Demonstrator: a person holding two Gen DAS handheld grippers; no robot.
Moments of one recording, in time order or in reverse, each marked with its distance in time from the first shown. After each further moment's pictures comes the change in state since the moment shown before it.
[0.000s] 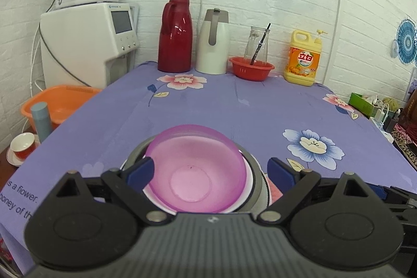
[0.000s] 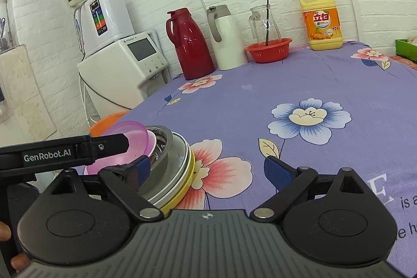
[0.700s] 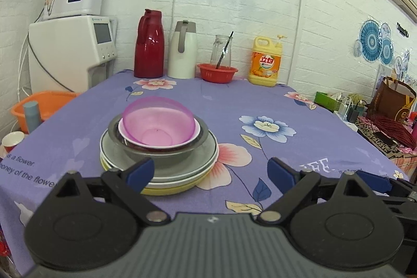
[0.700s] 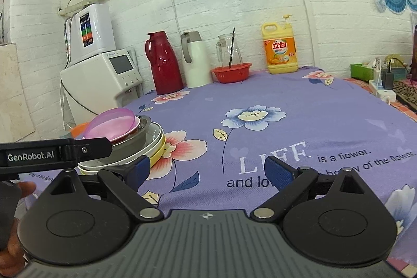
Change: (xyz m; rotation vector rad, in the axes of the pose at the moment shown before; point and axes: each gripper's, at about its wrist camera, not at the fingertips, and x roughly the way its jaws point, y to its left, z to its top) left arm -0.089 -0.026 -0.068 0.037 -0.084 -0.117; right arm -0.099 0.005 -0.057 -0.064 -0.146 -0.173
